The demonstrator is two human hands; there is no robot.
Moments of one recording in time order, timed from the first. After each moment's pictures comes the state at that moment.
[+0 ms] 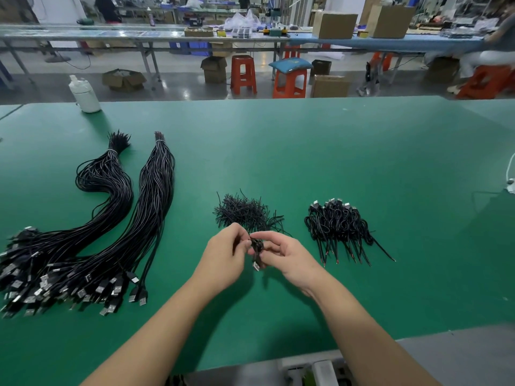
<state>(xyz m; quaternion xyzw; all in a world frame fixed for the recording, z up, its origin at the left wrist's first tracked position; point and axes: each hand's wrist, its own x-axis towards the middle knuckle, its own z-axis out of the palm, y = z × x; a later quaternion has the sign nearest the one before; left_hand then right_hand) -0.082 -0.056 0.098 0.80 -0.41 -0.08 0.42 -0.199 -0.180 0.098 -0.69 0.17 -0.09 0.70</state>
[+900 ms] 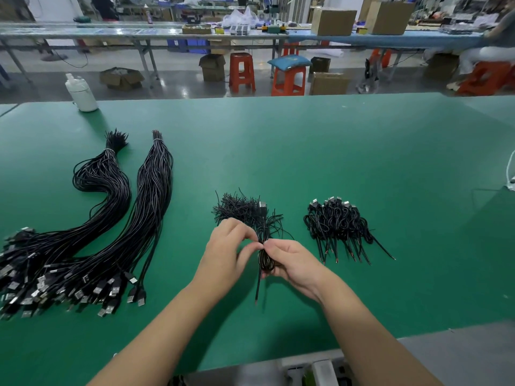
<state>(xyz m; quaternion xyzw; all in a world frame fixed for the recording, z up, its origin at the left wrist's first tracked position) -0.086 -0.055 0.100 0.74 -0.52 0.06 0.42 -0.204 -0.184 0.094 -0.57 0.17 -0.05 0.80</state>
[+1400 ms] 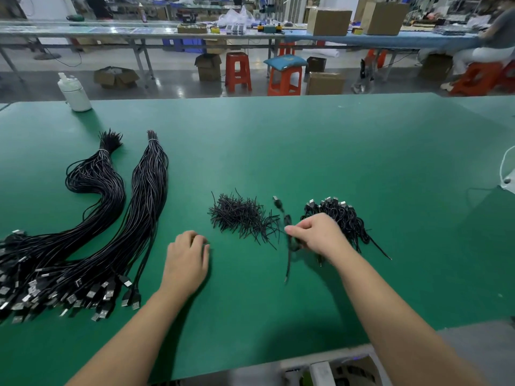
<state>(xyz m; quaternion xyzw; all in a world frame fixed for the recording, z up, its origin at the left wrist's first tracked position) -0.018 -0.026 0.017 0.90 -0.39 0.09 0.20 -0.203 -0.257 0.119 -0.83 0.40 -0.04 0.37</state>
